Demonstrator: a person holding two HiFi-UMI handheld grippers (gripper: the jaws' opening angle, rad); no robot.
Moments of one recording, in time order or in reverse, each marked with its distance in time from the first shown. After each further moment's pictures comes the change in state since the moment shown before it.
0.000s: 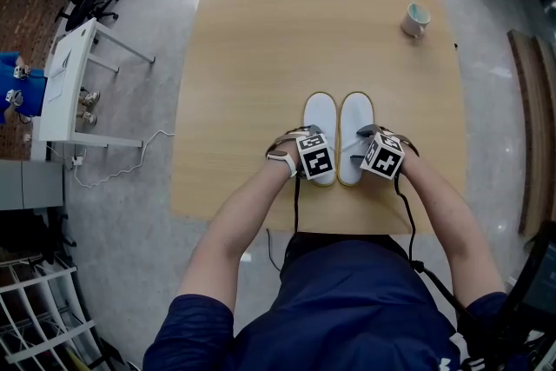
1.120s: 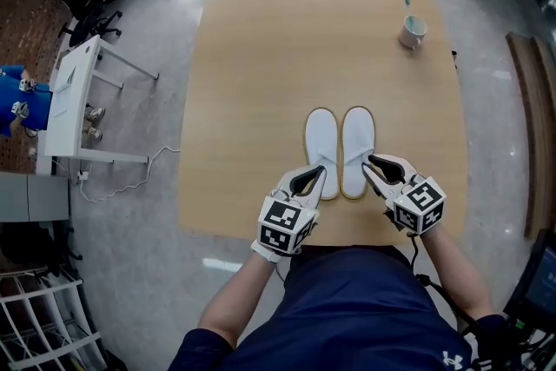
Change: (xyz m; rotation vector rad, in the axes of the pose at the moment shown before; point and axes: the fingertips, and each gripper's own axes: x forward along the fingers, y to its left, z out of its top) left arm -0.195 -0.018 0.042 -0.705 -0.831 0.337; right arm -0.163 0.011 0.064 0.604 -0.765 -0.190
